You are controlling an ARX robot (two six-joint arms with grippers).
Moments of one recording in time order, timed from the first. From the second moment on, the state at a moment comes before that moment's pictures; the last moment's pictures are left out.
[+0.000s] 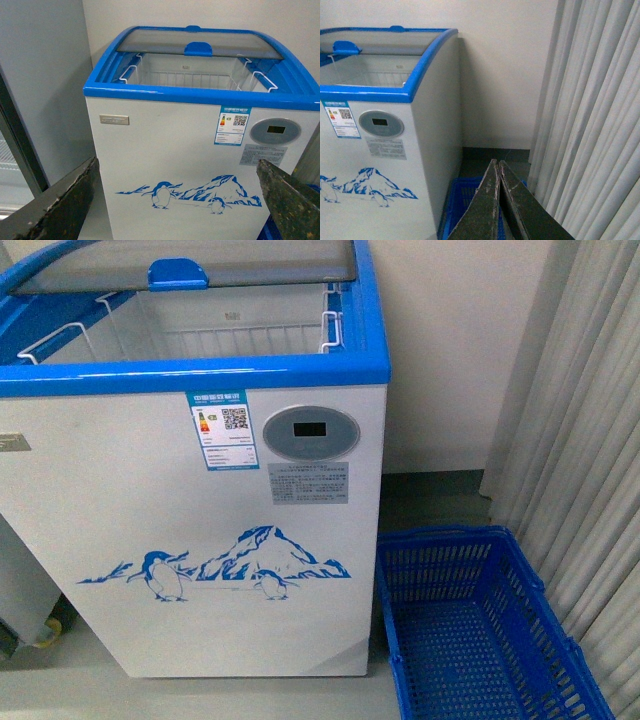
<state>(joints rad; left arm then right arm) 0.00 0.01 0.01 0.00 0.00 -0.01 0.00 0.01 0.02 0.00 0.00 -0.01</state>
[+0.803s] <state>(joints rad) 0.00 0.01 0.01 0.00 0.00 -0.01 0.00 0.01 0.02 0.00 0.00 -0.01</state>
